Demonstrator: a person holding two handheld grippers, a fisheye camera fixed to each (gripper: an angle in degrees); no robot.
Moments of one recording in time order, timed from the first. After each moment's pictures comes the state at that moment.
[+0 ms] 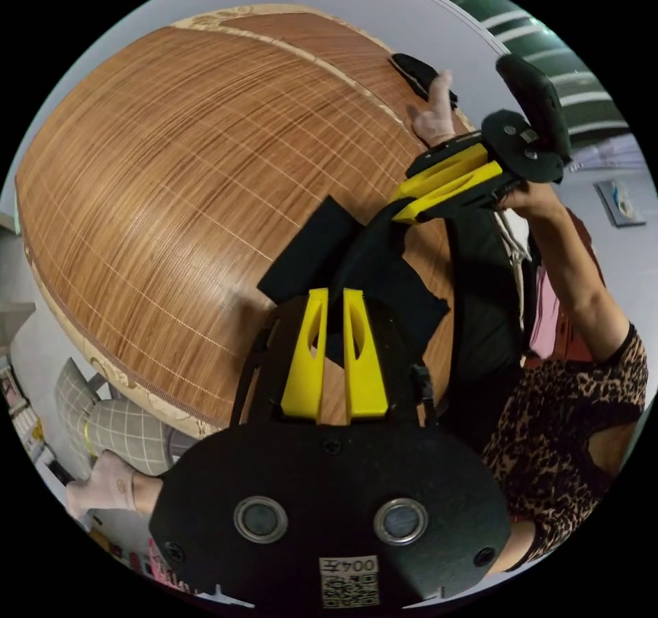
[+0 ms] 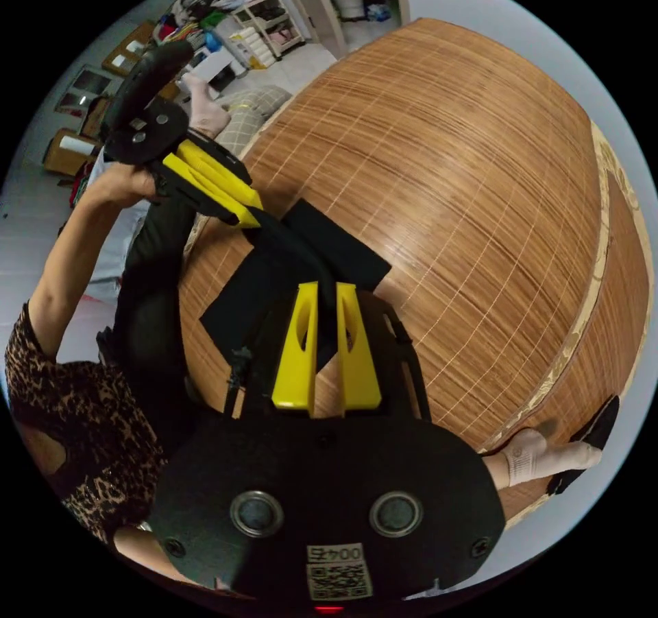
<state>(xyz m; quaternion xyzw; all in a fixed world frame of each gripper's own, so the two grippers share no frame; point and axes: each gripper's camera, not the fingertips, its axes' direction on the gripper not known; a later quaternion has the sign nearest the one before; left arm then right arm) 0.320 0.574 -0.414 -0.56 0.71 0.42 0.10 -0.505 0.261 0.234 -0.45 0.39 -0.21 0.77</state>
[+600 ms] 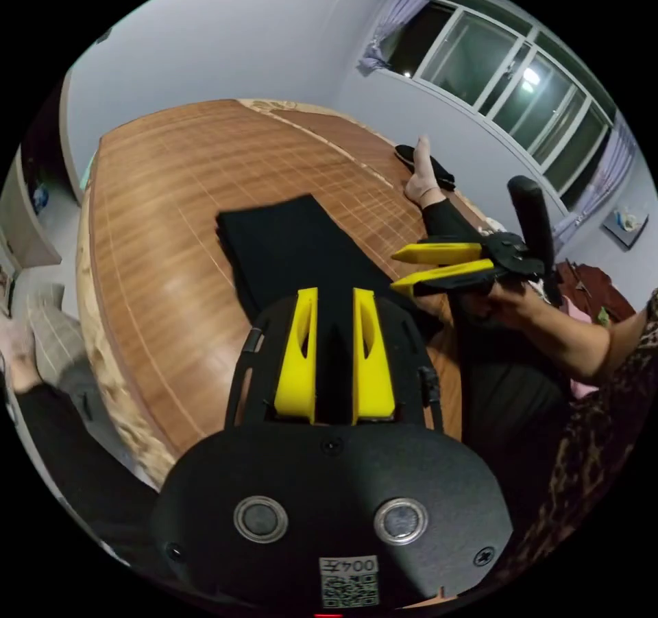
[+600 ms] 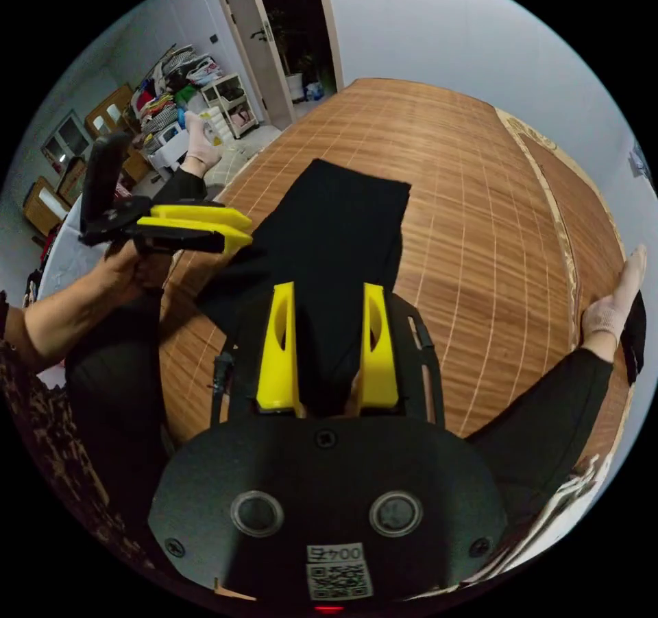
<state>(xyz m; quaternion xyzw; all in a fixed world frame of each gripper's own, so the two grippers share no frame) 0.104 0.586 -0.429 -0.53 0.75 0.24 0.32 -0.471 0.425 0.188 -0.23 0.44 -0.25 0.83</state>
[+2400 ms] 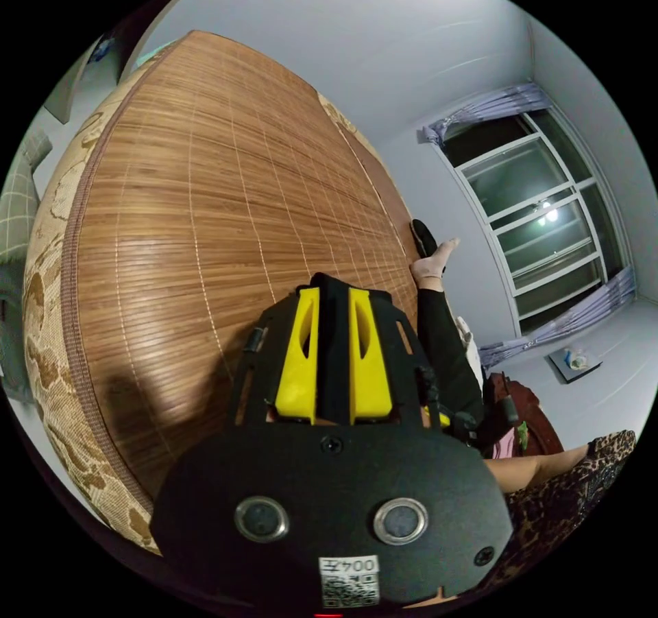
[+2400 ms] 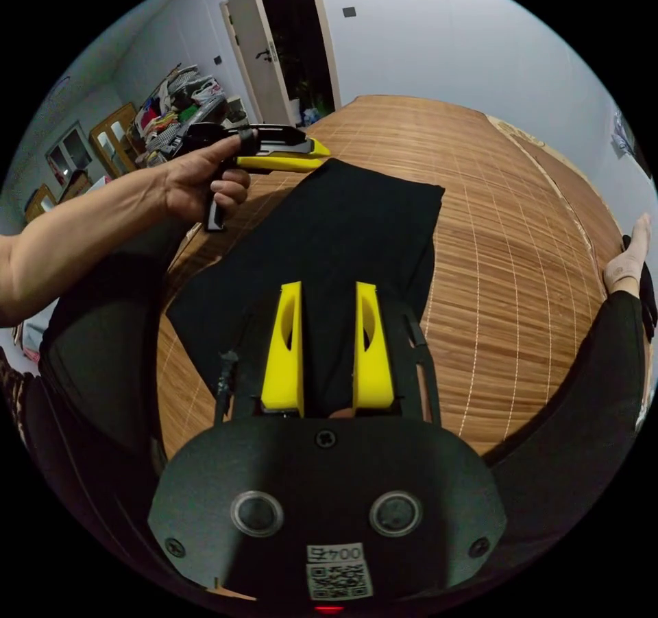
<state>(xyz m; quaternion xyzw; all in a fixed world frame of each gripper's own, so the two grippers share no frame) 0.069 0.785 -0.274 -0.69 0.67 0.05 0.28 -0.316 0.540 0.276 -0.16 0.42 -0.26 0.85</state>
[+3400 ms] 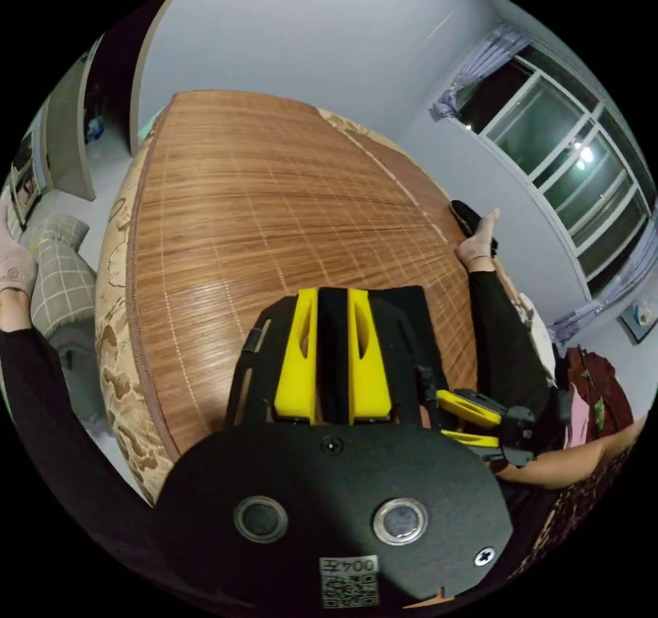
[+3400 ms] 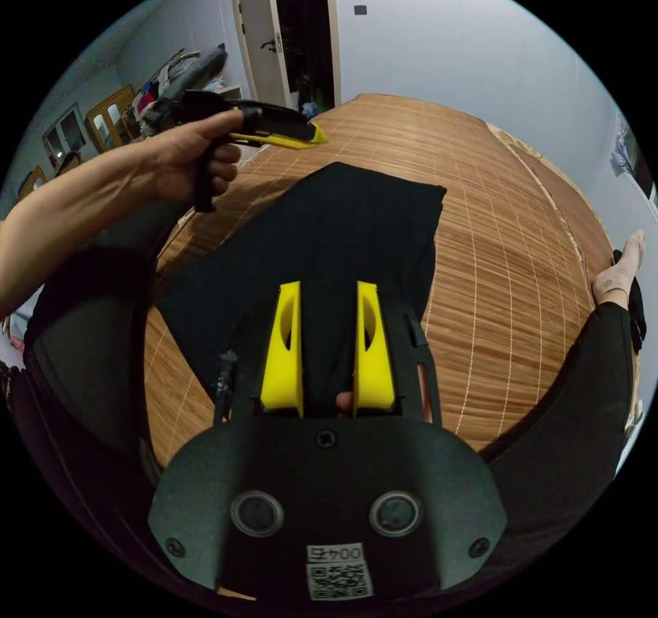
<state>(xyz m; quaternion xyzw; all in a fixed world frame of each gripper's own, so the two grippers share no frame) 0.040 0.727 -0.370 -0.59 0.69 0.16 0.39 -0.286 0.487 0.299 -0.16 0.45 -0.28 0.83</state>
